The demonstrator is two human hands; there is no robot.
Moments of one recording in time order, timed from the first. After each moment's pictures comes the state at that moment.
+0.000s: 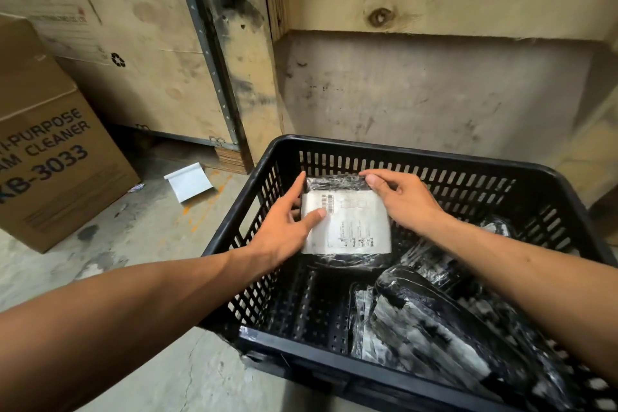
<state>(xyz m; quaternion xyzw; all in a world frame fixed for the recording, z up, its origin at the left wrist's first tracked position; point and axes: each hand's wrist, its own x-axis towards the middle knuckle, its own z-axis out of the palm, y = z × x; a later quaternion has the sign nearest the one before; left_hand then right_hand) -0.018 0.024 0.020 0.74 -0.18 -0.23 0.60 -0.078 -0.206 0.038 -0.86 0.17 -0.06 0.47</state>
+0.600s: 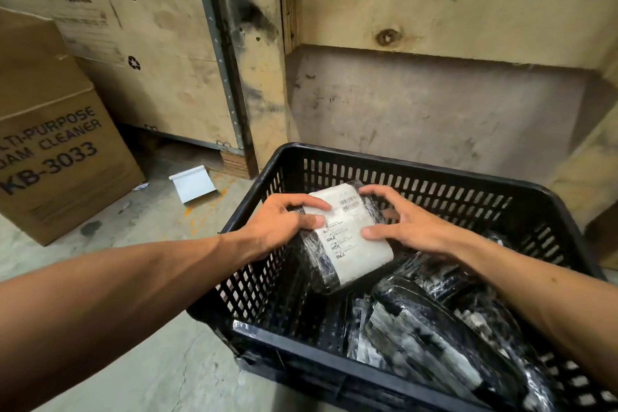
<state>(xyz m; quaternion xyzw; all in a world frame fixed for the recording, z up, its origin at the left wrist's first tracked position) -0.007 0.032 0.047 0.75 -0.16 -0.26 0.59 -0.093 -0.230 0.039 -0.84 0.07 0.16 0.52</state>
